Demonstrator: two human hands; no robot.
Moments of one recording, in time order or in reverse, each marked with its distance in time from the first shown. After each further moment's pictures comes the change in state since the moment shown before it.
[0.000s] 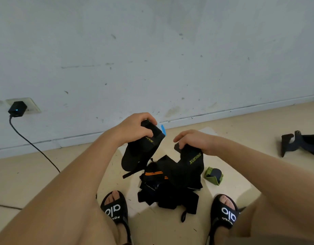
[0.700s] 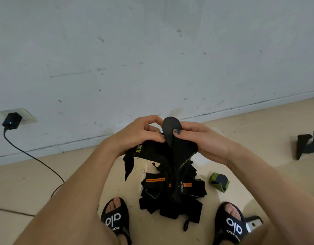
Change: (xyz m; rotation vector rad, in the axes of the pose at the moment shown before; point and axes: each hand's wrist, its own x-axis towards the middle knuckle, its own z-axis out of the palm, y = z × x) left_hand 0.040 0.040 -0.005 -0.379 -0.232 -0.011; right_hand -0.016 -0.027 -0.046 0.450 -0.200 -0.408
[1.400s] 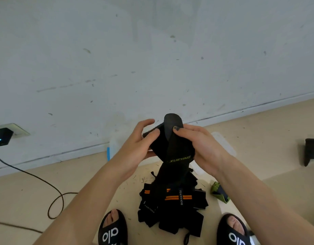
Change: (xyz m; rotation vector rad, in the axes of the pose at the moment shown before) left_hand 0.032 0.013 0.027 -0.268 0.379 -0.102; right_hand 0.033 -0.016 -0.020 0.312 0.282 0.052
